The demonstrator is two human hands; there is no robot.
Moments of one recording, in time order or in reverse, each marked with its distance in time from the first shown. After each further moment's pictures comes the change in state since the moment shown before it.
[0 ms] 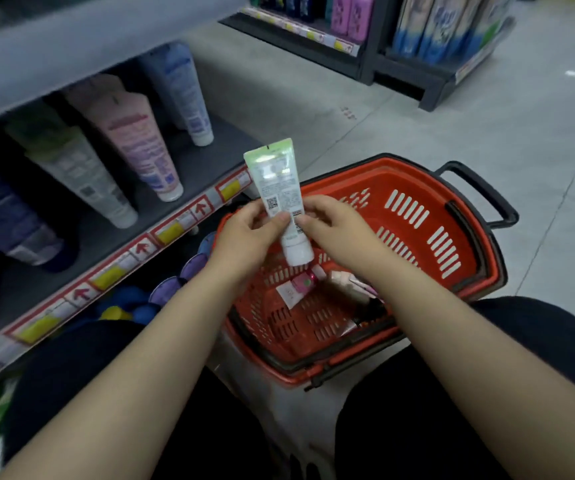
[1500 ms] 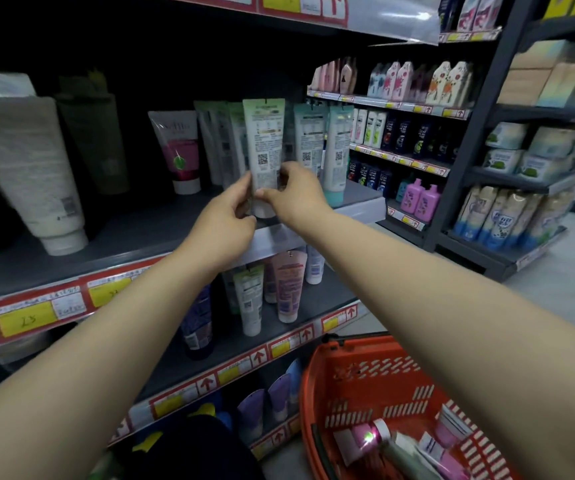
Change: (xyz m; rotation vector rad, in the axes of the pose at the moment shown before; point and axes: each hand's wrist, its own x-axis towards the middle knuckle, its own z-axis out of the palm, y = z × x) left_hand -0.054 0.196 -0.189 0.365 0.352 0.479; right_hand 0.104 -0.265 0.159 -0.366 0.114 -0.466
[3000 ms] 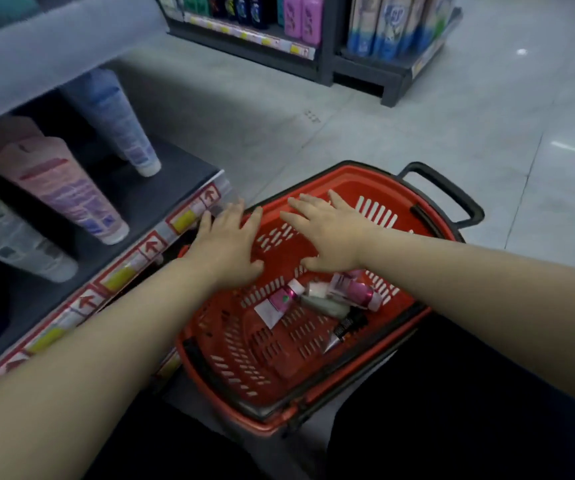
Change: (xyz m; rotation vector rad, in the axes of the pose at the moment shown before) left_hand -0.041 -0.113 0.281 1.151 -0.875 0.176; right_hand -0.180 0.315 -0.130 -0.959 -0.680 0.024
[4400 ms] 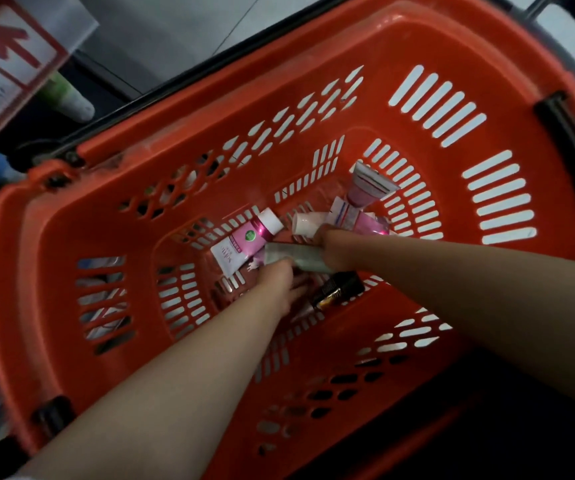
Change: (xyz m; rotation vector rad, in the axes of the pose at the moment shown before) left_hand 0.121 0.114 0.258 -1.908 -0.513 -1.131; right_hand 0.072 0.027 0.248 0.769 -0.720 0.487
